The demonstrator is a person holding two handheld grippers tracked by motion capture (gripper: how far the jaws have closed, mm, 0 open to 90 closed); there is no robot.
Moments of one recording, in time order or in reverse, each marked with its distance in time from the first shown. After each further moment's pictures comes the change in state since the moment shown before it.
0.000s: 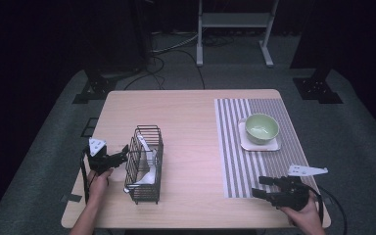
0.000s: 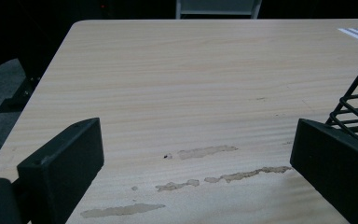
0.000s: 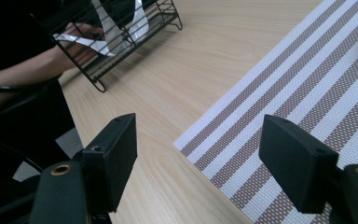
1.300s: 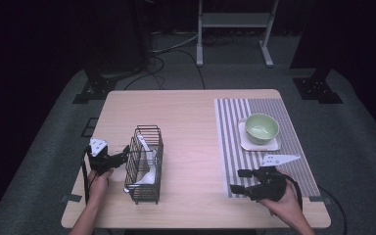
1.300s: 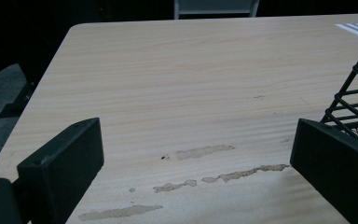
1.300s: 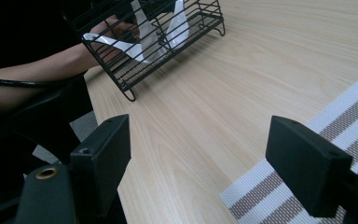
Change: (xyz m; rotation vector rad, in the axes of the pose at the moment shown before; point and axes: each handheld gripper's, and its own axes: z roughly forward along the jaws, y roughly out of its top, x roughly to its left) left arm -0.002 0.000 0.000 -0.001 -0.005 0.034; right arm 0.035 0.043 0.047 0.078 0.089 -0.077
